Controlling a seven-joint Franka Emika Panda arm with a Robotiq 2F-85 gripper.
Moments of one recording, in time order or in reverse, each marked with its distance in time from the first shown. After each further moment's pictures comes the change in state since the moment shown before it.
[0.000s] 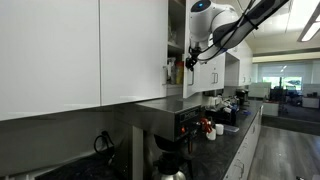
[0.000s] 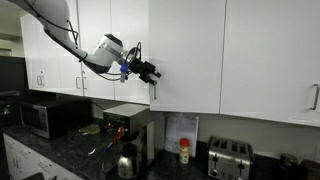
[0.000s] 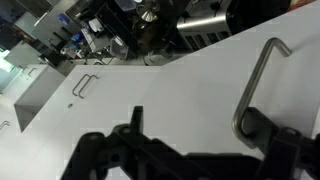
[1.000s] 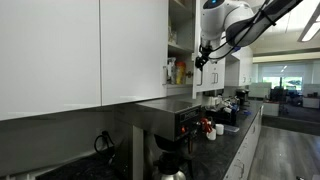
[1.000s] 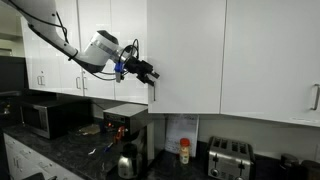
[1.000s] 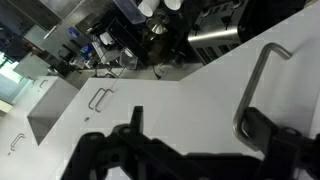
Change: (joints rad) arm -0.021 -0.124 -0.033 -0.128 0.009 0.011 0.001
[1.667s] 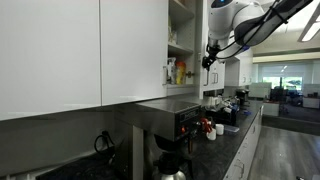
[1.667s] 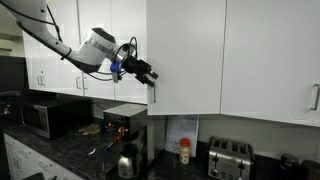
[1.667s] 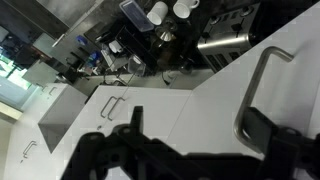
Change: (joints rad) arm -0.026 -0.076 -0.016 -0.074 0.000 0.000 0.000
